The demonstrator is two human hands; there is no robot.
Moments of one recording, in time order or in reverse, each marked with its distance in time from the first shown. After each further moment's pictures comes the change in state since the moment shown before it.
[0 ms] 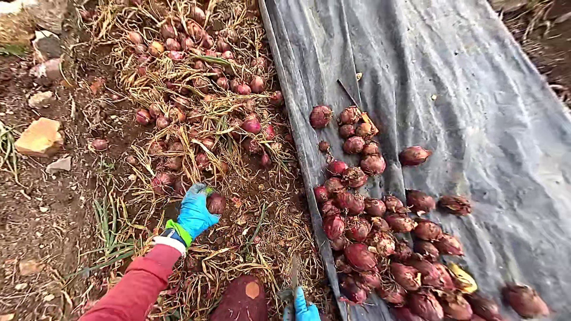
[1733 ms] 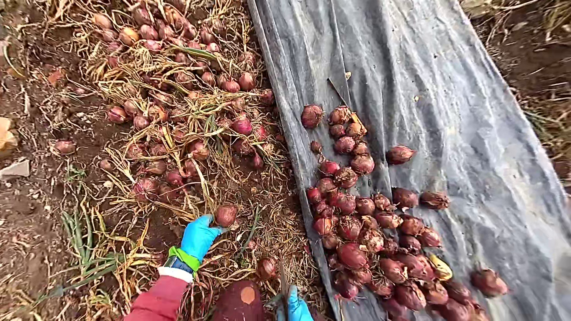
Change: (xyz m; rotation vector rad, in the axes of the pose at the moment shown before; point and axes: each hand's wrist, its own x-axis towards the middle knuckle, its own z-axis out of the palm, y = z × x) left_hand -0.029 0.019 0.029 -0.420 -0.255 -0.301; right_hand 0.015 -0.002 0.016 -0.065 -0.090 0.027
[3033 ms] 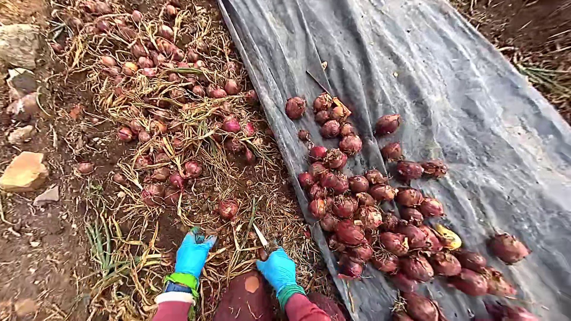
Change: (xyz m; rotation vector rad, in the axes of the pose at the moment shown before) left_hand -0.071 -0.024 0.008 -0.045 0.068 -0.250; right_hand 0.095 -0.020 0.046 -1.078 0.291 0.036
